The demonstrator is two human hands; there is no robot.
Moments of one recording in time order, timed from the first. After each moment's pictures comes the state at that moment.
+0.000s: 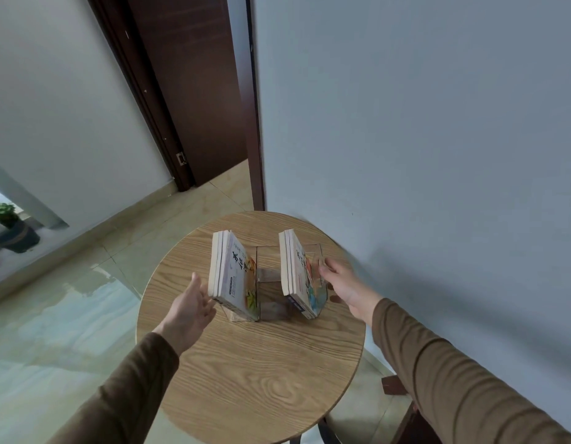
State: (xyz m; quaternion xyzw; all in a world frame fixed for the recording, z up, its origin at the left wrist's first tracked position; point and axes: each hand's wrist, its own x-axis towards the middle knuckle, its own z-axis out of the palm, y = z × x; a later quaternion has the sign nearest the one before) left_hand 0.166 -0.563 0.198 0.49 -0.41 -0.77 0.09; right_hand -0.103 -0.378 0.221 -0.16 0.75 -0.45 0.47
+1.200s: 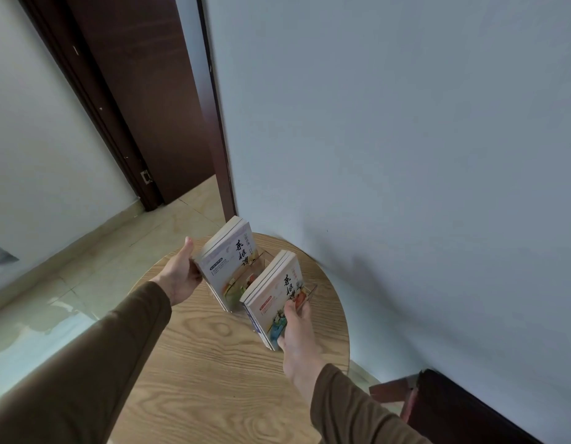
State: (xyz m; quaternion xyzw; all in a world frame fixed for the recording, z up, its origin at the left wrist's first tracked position) left_hand 0.044 -0.665 0.211 0.45 -0.44 -0.77 0.08; right_hand -0.019 -0.404 0.208 0.12 0.61 -0.65 0.43
